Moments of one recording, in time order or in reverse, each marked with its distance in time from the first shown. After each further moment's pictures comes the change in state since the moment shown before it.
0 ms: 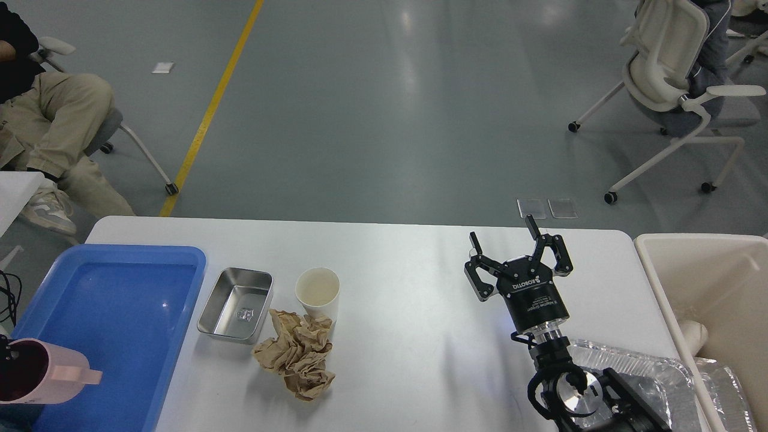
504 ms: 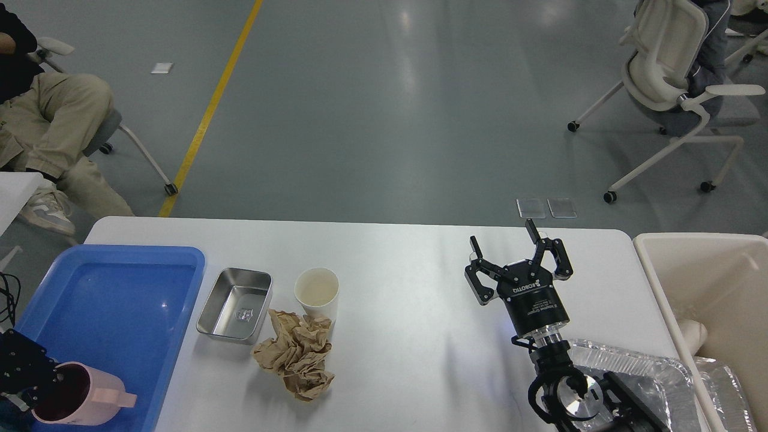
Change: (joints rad) left arm 0.098 -0.187 0.000 0.143 -0.011 0.044 0.004; right arm -0.009 0.000 -0.002 -0.003 -0.001 -0.001 0.000
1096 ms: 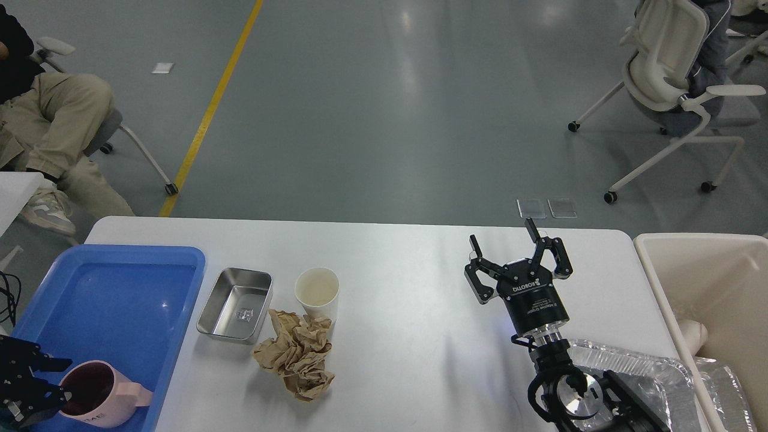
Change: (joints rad) left arm 0.036 0.007 -0.002 0.002 -0.095 0.020 -0.015; right arm 0.004 0.000 0.000 0.000 0.000 -0.002 0.000
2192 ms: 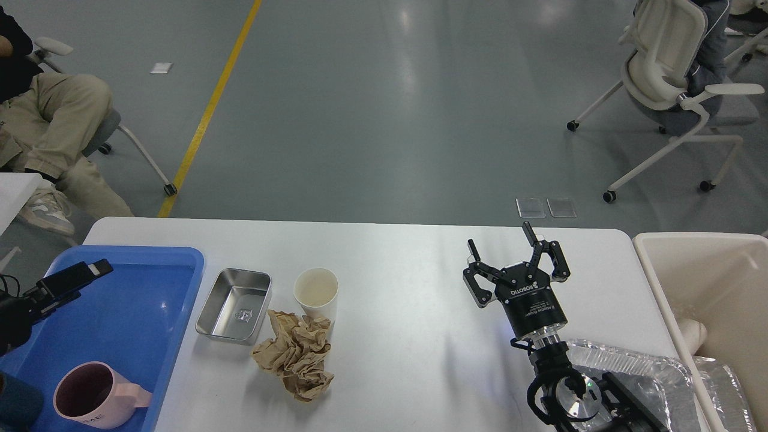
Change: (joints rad) left arm 0.025 0.115 -0.038 -0.361 -1.374 -0.036 0.198; right arm 0.001 0.004 -0.002 -0.019 -0.012 -0.003 -0.002
